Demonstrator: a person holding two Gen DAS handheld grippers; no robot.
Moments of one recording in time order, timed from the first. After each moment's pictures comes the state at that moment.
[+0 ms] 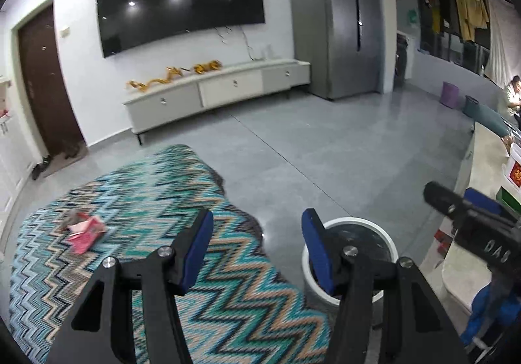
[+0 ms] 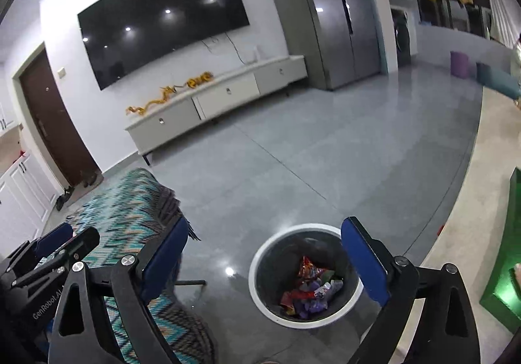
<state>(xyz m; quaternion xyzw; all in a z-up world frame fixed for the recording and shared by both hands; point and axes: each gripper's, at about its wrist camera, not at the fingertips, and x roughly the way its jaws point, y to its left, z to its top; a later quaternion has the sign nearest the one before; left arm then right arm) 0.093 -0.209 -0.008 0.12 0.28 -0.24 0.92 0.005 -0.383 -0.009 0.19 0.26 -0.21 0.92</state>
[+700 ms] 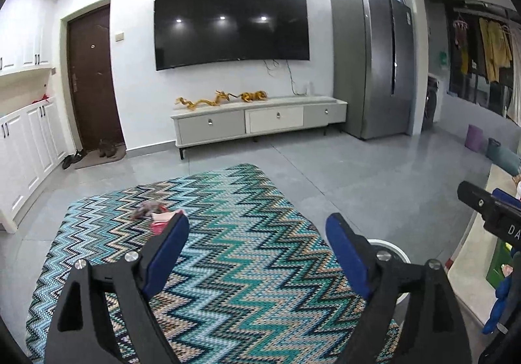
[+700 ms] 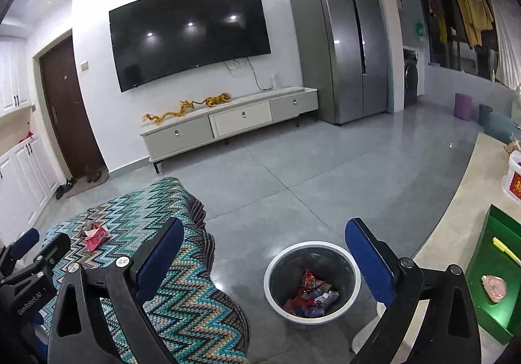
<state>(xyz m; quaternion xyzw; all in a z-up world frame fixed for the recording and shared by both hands) 0.046 -0.082 0.043 0.06 0.22 -0.18 0.96 -0.033 -0.300 0.052 0.12 0.22 -0.21 0.94</state>
